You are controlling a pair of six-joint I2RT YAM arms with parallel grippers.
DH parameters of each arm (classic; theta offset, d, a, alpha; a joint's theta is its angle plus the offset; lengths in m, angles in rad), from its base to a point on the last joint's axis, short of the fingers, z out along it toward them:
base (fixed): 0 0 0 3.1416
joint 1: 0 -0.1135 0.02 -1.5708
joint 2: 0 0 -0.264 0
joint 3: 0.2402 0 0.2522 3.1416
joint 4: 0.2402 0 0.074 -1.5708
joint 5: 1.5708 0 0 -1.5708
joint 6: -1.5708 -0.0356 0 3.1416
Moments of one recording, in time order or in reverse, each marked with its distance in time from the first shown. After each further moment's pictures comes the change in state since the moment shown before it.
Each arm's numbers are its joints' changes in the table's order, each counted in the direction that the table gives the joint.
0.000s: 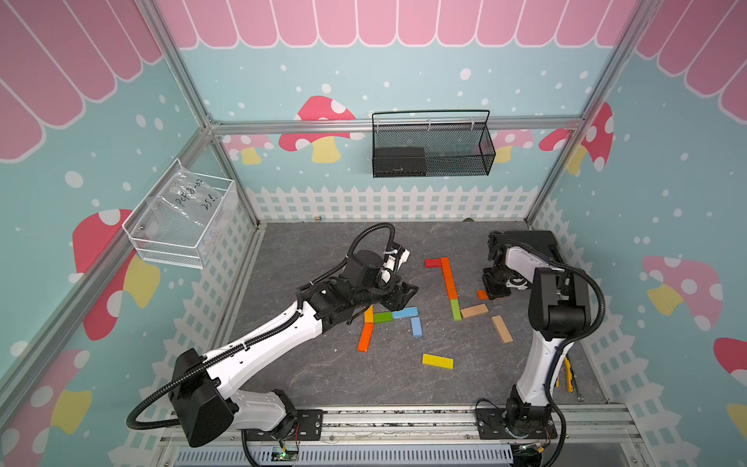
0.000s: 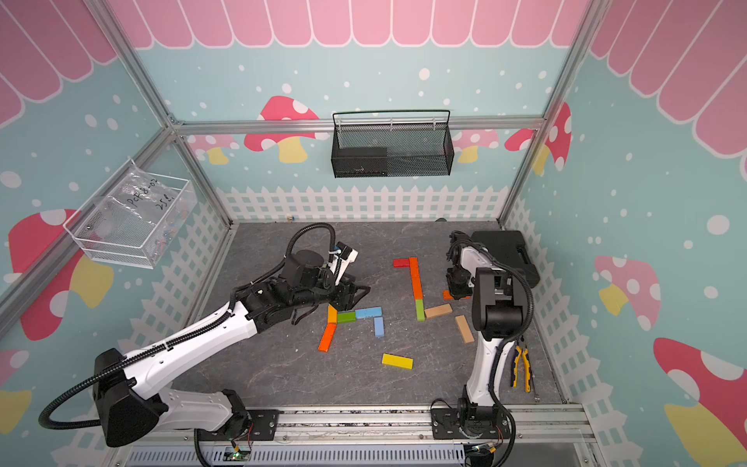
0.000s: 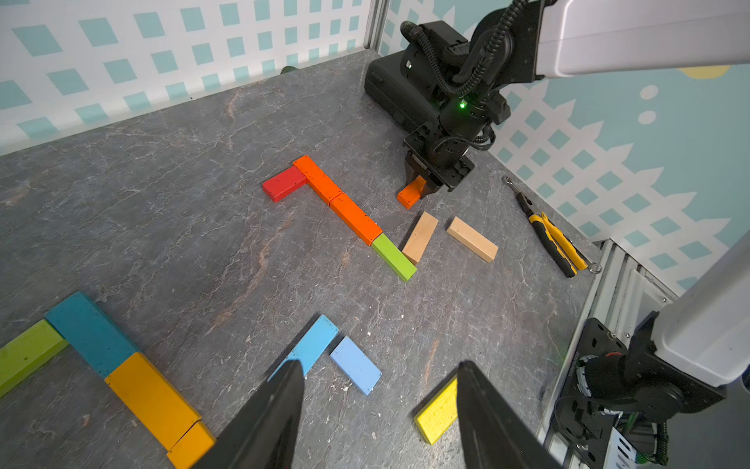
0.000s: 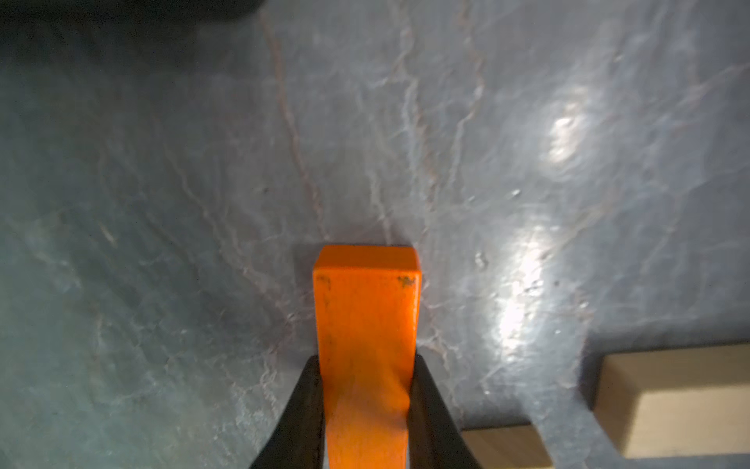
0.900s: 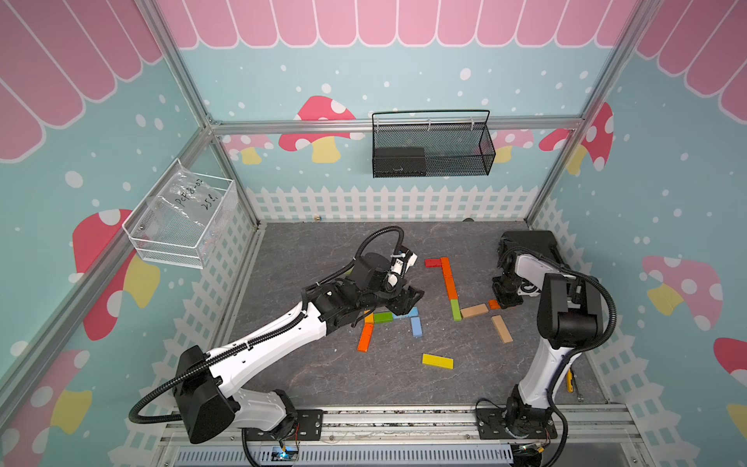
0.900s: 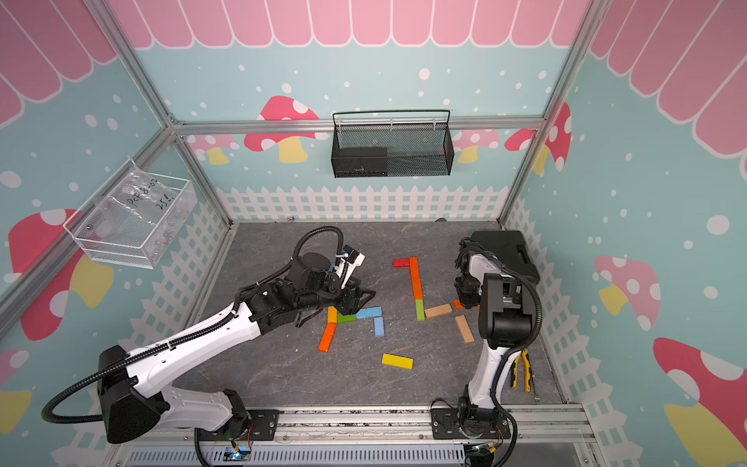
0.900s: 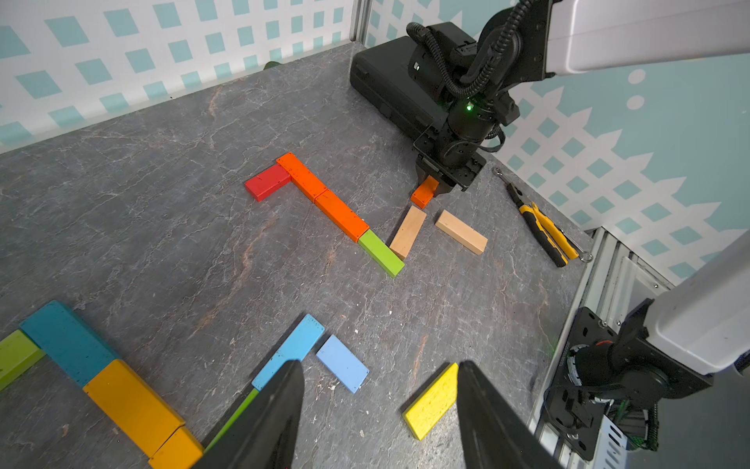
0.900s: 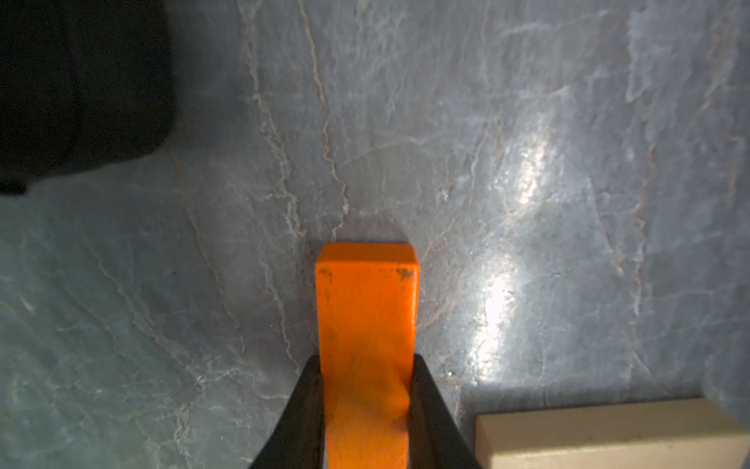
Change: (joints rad) left arm 0.050 -0.019 0.029 0.019 -0.023 0.000; right arm 0.037 0.080 -0.122 -0.030 0.054 0.117
